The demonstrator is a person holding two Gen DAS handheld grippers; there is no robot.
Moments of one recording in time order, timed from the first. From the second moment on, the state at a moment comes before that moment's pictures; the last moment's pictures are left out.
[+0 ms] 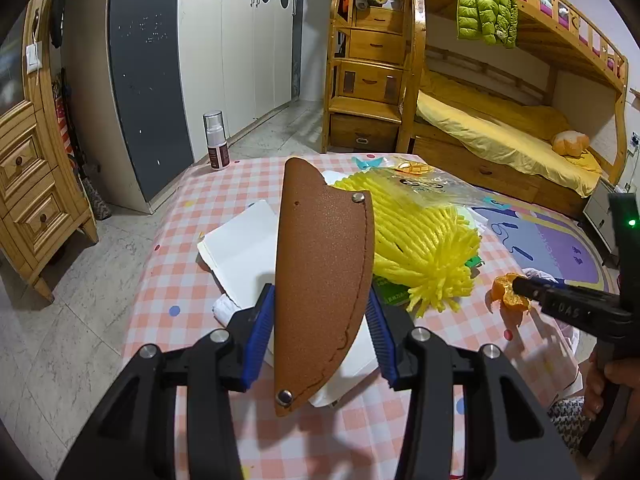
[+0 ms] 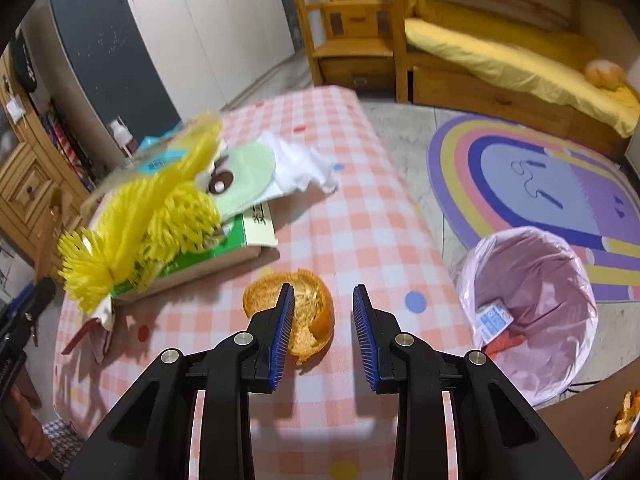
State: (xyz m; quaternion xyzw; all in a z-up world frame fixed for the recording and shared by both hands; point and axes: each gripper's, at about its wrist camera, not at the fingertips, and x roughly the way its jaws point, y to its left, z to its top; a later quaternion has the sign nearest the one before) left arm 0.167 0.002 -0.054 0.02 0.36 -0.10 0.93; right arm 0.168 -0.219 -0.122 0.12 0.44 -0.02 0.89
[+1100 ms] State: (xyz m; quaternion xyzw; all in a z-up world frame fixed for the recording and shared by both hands) left arm 0.103 -0.170 -0.064 0.10 0.30 -0.33 0.89; right arm 0.054 -0.336 -0.080 0.16 0.32 -0.13 0.92
